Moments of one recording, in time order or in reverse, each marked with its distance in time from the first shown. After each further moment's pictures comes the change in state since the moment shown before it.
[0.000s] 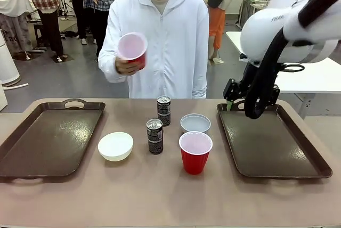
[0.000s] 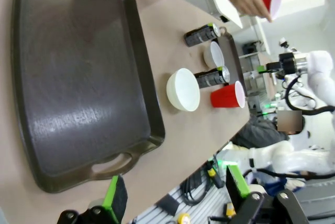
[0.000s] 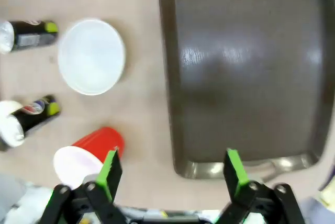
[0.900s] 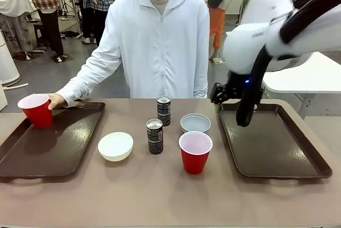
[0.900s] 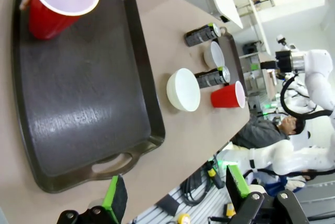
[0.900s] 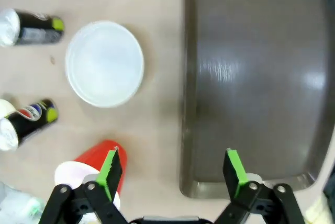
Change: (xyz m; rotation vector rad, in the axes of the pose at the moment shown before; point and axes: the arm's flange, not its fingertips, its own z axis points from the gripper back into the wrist) left arm 0.000 0.000 0.000 0.001 -0.001 0.000; right arm 0.009 0.049 -0.022 -0.047 -0.067 0.130
